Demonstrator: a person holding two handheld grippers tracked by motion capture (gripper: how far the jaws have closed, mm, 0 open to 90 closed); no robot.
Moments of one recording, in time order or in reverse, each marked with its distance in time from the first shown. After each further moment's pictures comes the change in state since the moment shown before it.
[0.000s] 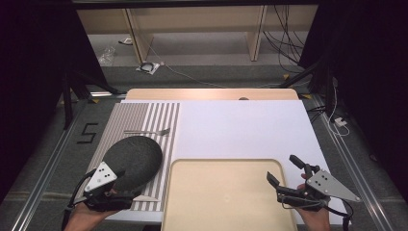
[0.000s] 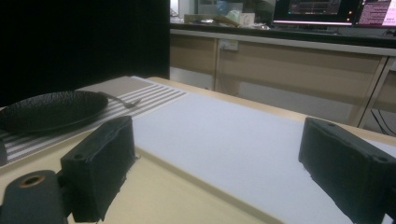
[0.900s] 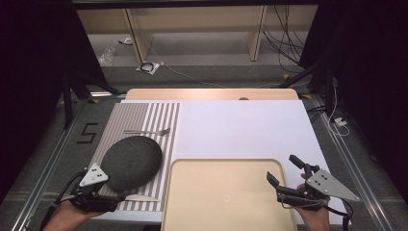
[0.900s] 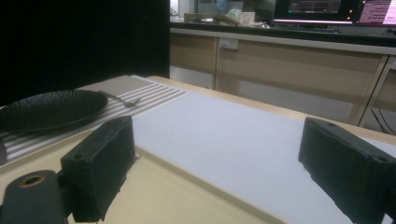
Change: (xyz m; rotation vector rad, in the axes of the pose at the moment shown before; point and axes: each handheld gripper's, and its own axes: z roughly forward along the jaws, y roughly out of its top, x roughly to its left) left arm 0.033 -0.018 -0.007 0.225 0.034 0.029; right arm 0.000 0.000 0.001 0.006 -0.001 -0.003
